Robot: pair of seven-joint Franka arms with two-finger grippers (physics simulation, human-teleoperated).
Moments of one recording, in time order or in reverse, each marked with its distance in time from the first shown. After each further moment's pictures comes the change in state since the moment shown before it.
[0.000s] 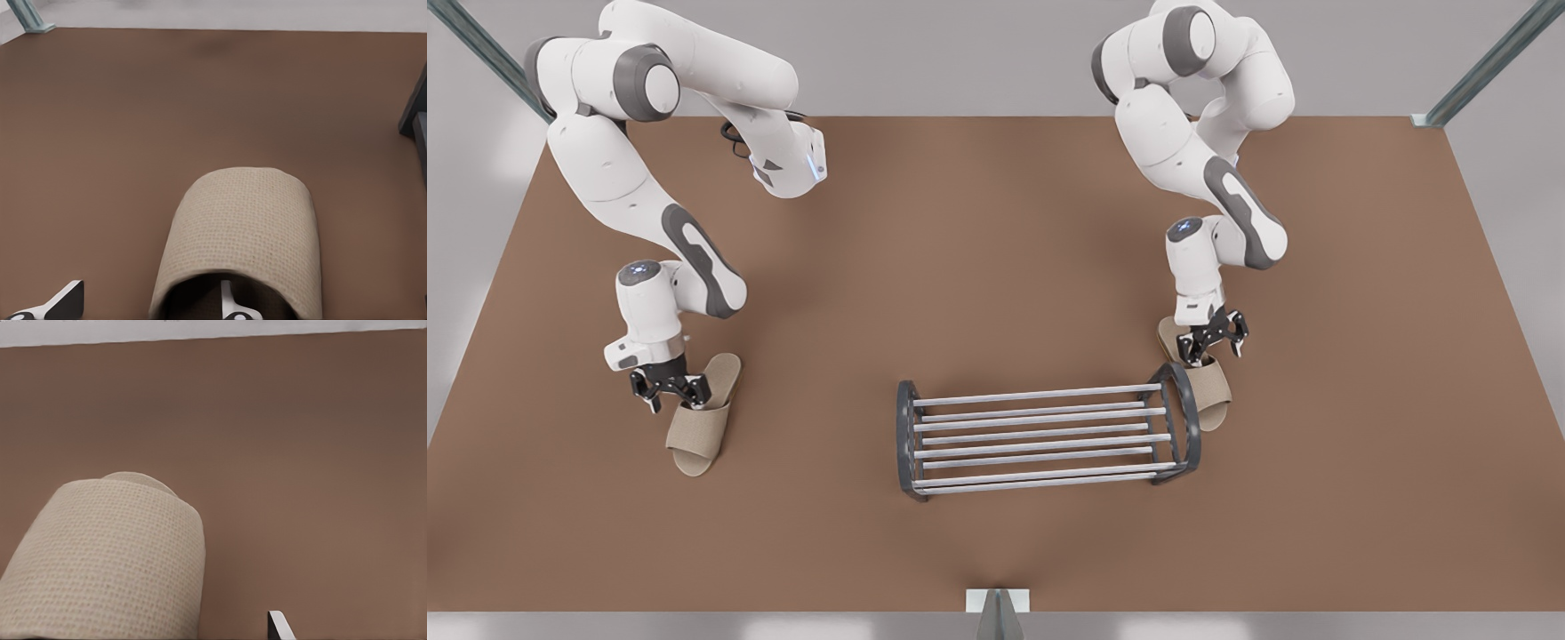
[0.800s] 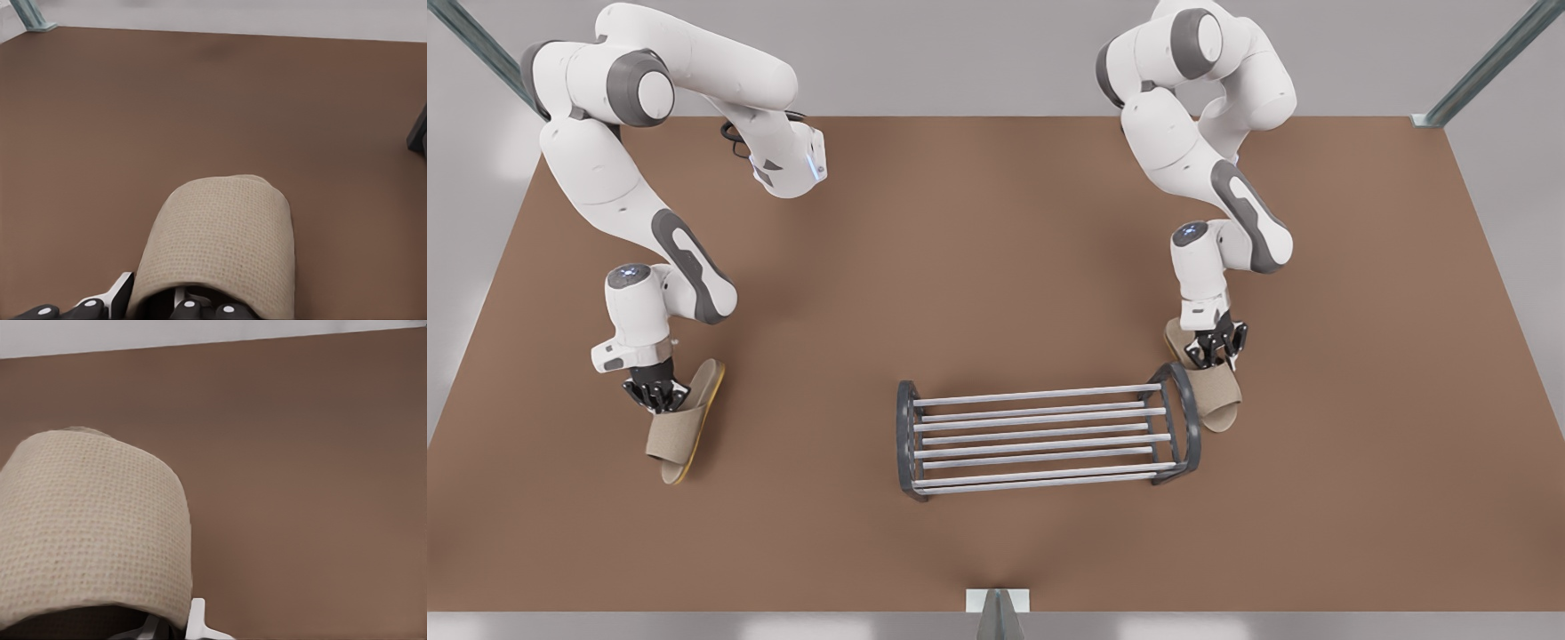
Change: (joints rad) left arm 0.044 0.013 -0.001 0.024 0.013 -0.003 0.001; right arm -0.040 0.023 0.004 0.037 0.009 -0.001 0.006
